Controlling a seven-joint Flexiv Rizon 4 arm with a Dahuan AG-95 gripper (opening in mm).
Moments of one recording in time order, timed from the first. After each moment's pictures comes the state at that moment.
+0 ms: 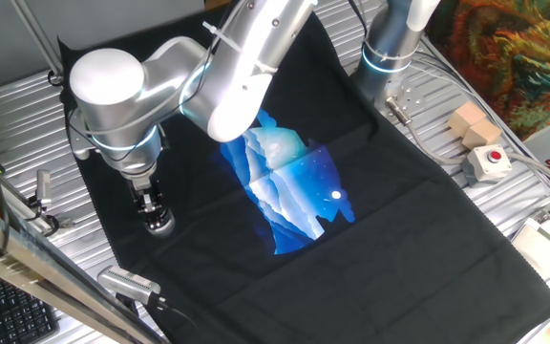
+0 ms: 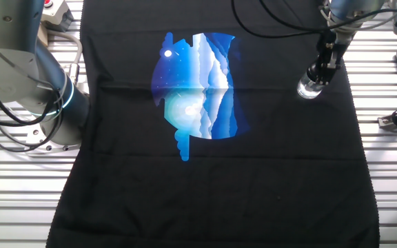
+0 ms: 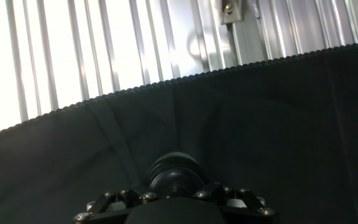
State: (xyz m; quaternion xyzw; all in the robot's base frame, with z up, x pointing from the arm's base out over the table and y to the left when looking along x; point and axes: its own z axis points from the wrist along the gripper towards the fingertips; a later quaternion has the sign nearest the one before) arm 0.677 0.098 0.098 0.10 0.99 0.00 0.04
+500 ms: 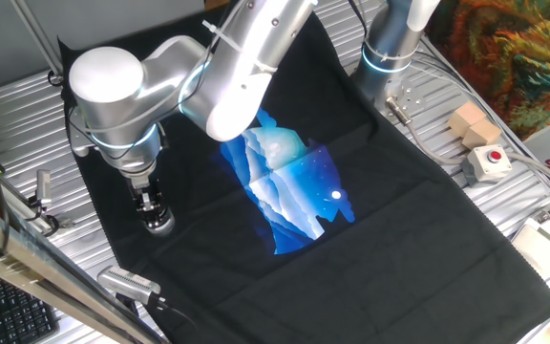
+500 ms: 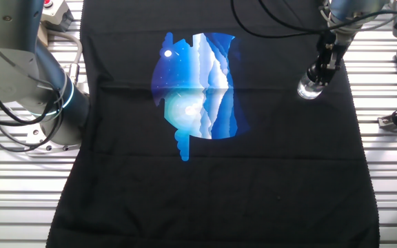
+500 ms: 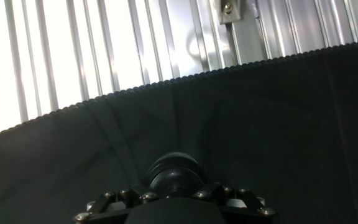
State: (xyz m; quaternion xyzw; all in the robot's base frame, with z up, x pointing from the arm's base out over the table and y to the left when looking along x) arm 0.676 0.095 0.098 0.10 0.99 0.00 0.04
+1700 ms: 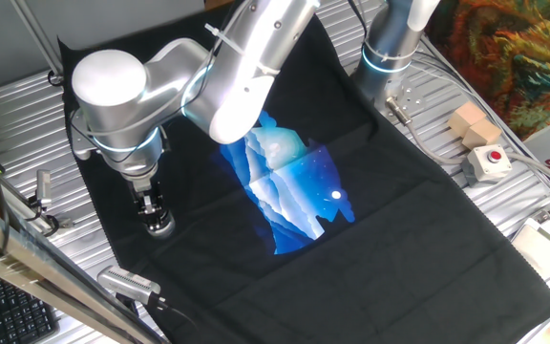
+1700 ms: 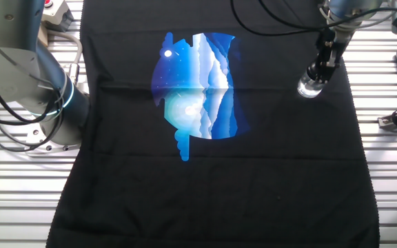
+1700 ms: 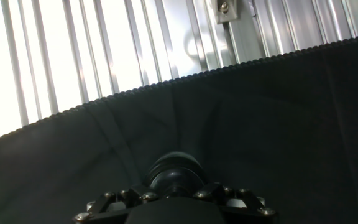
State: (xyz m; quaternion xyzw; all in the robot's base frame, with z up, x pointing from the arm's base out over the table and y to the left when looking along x) arm 0.677 0.101 0.097 0.11 0.99 0.00 0.05
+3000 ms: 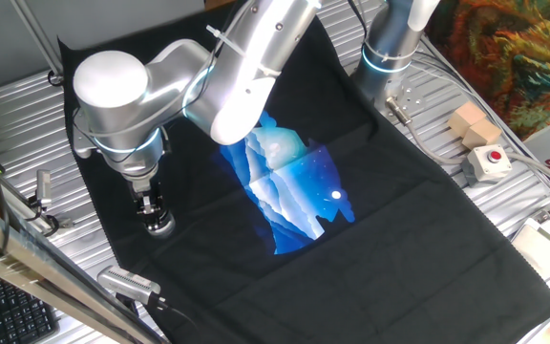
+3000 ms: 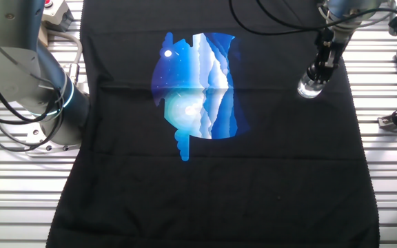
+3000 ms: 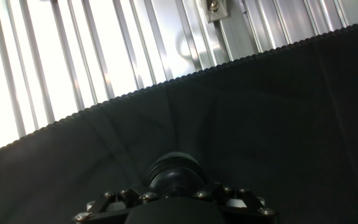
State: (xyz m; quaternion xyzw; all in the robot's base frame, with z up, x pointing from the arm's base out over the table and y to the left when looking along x) arm 0.678 0.100 0.096 0.13 0.99 0.00 0.05
